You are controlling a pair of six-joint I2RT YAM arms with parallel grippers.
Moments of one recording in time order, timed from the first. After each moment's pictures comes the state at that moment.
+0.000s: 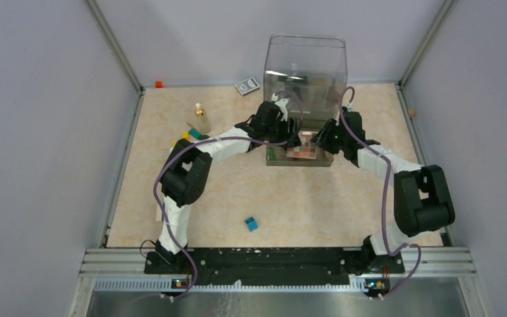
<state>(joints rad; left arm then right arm) -0.67 2.07 1.53 -0.08 0.27 -0.47 0.24 1.56 0.89 0.00 -0.15 0.70</state>
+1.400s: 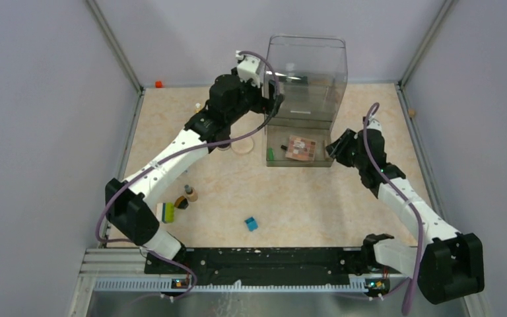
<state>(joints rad) -0.62 1.55 1.46 -0.07 0.06 -0.18 0.24 1.08 0.69 -0.13 -0.02 0.67</state>
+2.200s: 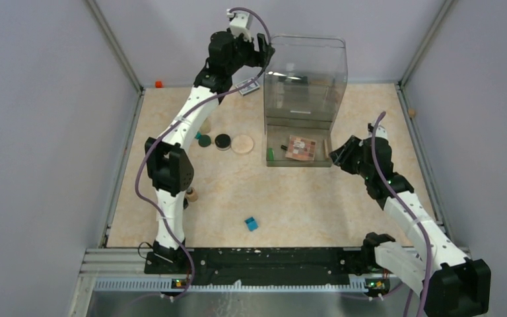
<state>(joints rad) -0.39 2.10 2.14 -0.04 0.20 -0.16 0.24 0.91 0.64 -0.23 -0.02 0.65</state>
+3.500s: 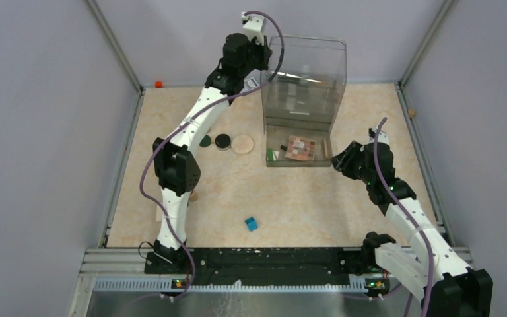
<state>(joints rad) -0.46 2.15 2.23 -0.14 0.08 -0.10 0.24 0.84 0.60 -0.28 -0.02 0.65</state>
